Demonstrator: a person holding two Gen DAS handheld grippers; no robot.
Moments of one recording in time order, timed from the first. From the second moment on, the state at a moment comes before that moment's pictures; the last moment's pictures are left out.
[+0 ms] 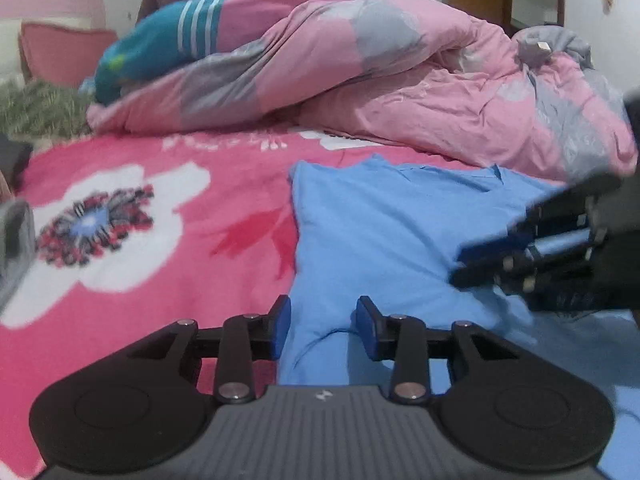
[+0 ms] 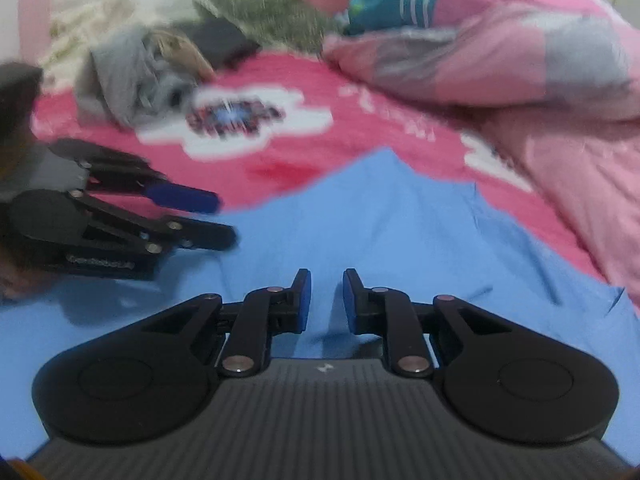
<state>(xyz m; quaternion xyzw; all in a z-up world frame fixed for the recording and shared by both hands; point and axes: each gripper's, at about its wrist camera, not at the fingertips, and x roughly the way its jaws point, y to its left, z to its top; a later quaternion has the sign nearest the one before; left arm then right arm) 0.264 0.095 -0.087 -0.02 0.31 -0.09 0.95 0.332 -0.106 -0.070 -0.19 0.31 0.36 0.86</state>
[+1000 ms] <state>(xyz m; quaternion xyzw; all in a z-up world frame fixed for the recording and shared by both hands) 0.266 0.102 -0.093 -0.04 0.31 -0.09 0.94 0.431 -0.168 -0.076 -0.01 0.34 0.19 0.92</state>
